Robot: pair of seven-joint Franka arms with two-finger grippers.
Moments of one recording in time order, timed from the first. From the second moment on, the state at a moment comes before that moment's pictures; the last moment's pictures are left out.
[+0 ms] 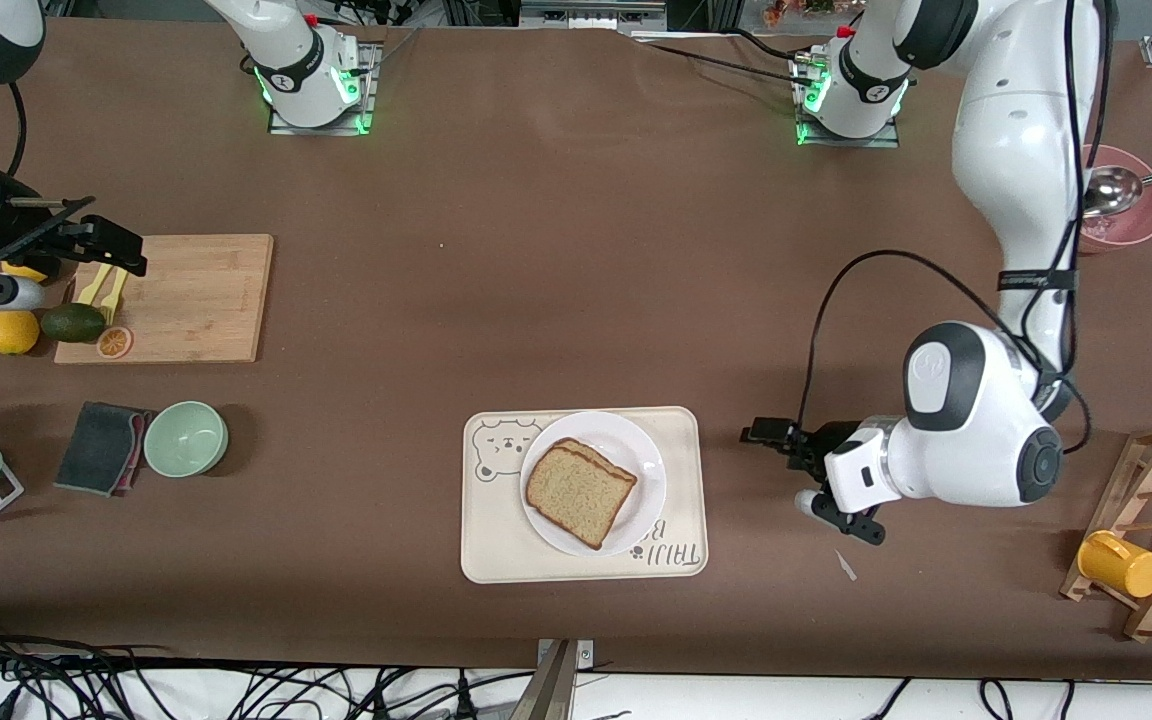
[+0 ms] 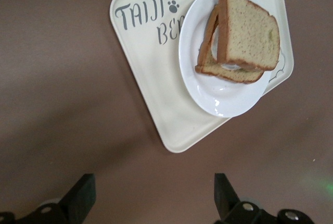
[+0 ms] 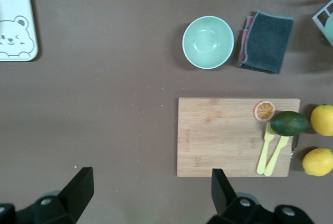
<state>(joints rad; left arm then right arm) -0.15 0.83 -0.03 -1.06 -0.43 1.73 0.30 -0.05 0.11 0.10 -1.53 -0.01 1.55 0.02</state>
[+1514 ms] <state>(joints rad) -0.04 -0.02 -0.03 -1.67 0.00 1.59 0.12 -0.05 0.09 0.09 -1.51 0.02 1.55 0.08</state>
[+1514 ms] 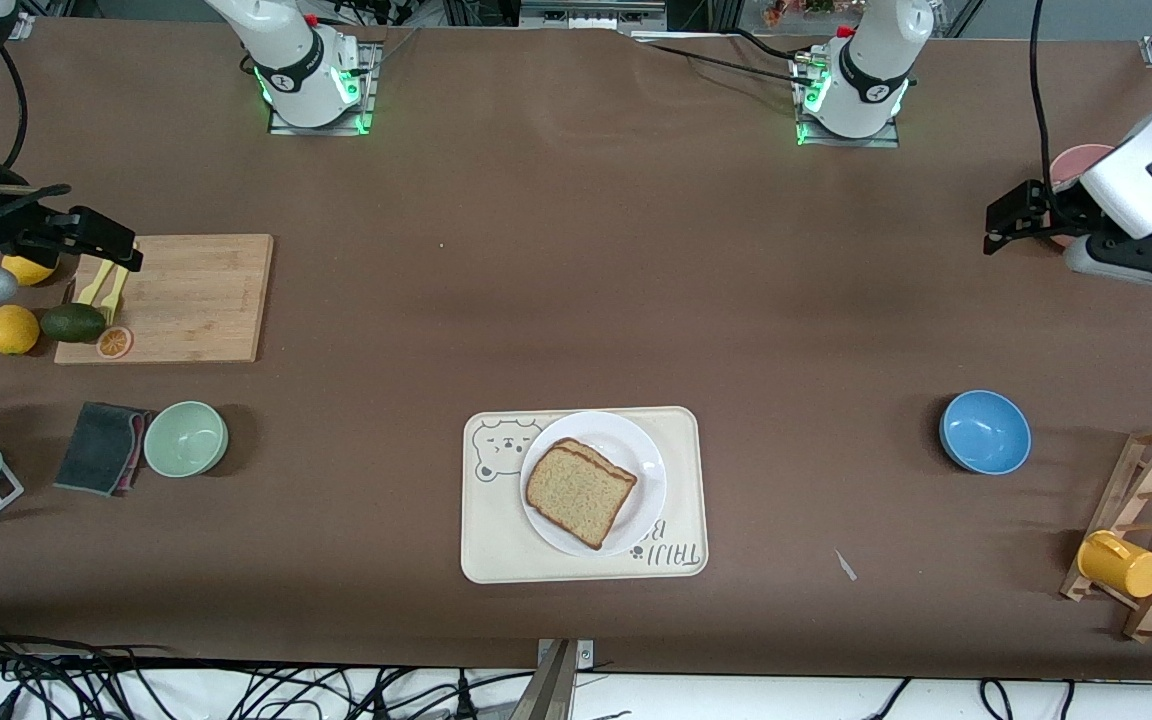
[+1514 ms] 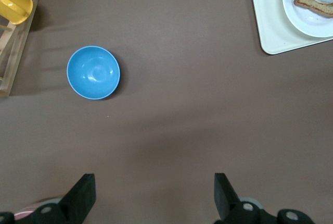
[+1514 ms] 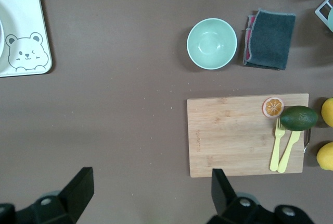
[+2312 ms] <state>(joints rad) -0.04 -0.06 -0.04 -1.73 0.00 1.62 0.10 -0.05 0.09 0.09 -1.51 0.02 1.55 0.08</state>
